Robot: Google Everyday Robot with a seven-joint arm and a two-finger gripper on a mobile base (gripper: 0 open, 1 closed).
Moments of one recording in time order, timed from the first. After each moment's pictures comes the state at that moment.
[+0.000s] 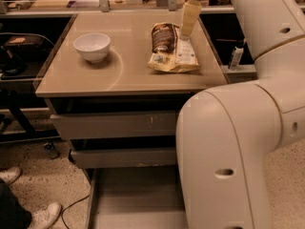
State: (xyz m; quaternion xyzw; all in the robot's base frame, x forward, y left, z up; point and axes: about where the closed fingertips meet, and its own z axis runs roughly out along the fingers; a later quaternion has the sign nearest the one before) arm 0.764 -0.118 0.969 -0.64 0.73 -0.10 0.22
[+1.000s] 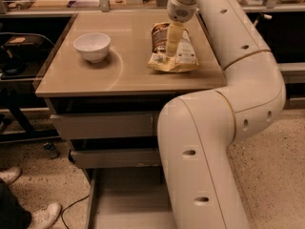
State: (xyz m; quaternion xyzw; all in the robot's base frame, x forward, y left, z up) arm 0.791 -0.088 0.894 -0.65 0.73 -0.05 0.19
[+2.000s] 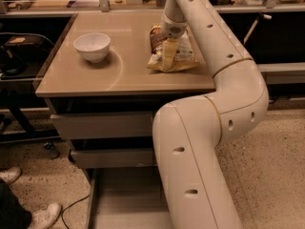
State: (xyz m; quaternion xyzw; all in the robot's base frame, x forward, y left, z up) arm 0.803 -0.072 0.828 -0.70 0.70 -0.02 0.16
